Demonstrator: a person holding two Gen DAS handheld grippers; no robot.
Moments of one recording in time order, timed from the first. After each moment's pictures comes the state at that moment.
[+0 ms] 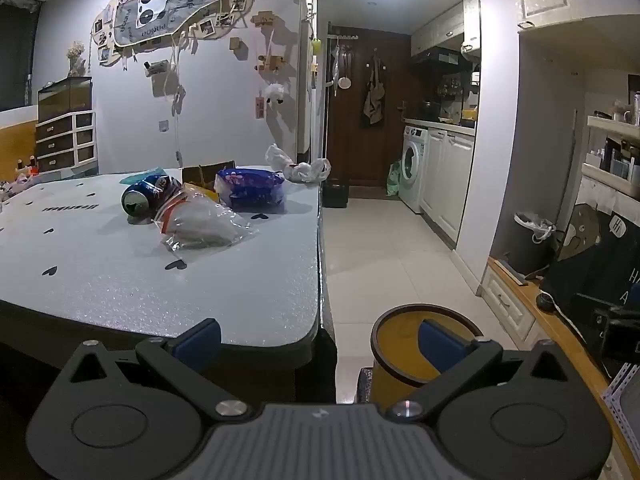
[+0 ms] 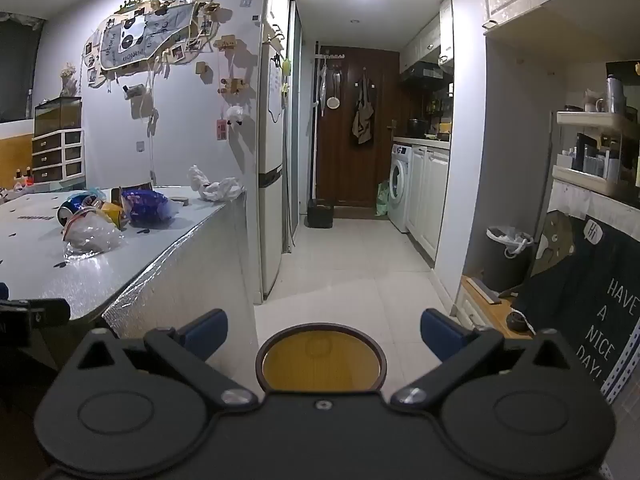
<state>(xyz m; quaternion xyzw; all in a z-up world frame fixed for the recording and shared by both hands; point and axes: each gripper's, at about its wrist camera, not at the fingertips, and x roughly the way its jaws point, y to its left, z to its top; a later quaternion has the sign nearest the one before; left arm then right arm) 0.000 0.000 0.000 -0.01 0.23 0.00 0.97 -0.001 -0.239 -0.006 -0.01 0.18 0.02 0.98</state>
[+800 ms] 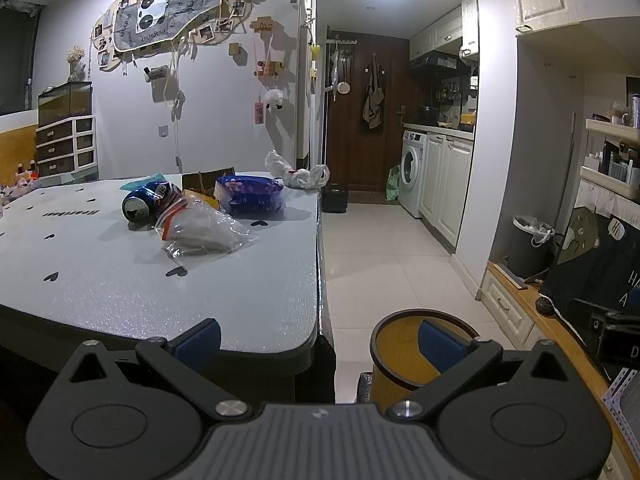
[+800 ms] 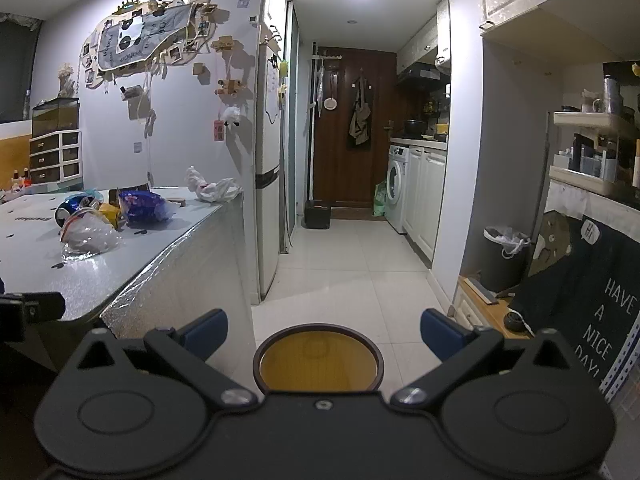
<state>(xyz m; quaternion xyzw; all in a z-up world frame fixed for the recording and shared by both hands) 0.000 0.000 0.000 -0.01 0.23 0.00 0.97 -0.003 -0.243 -0.010 -0.01 0.18 0.02 0.98</state>
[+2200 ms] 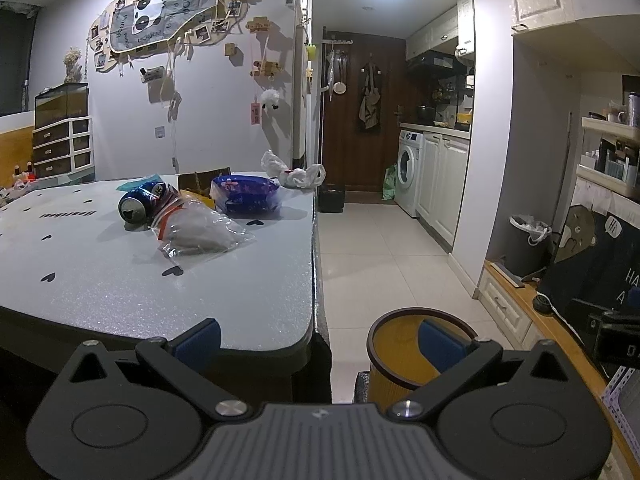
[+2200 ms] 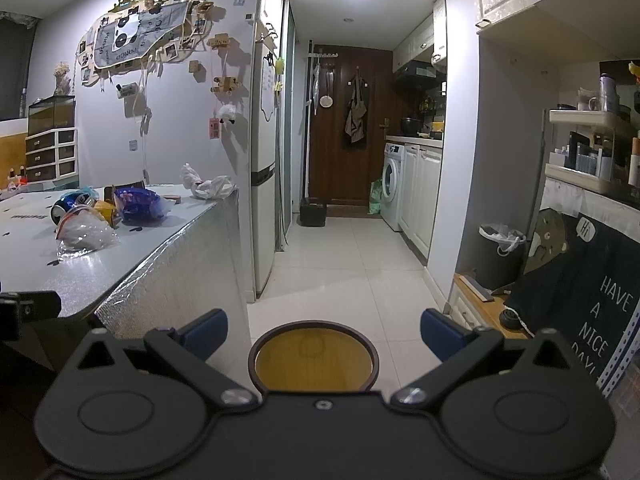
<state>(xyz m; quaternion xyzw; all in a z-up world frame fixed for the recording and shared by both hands) -0.003 -0.008 0.007 -0.01 0.23 0.00 0.97 -0.006 -0.238 -0.009 -0.01 0.18 0.01 0.98</state>
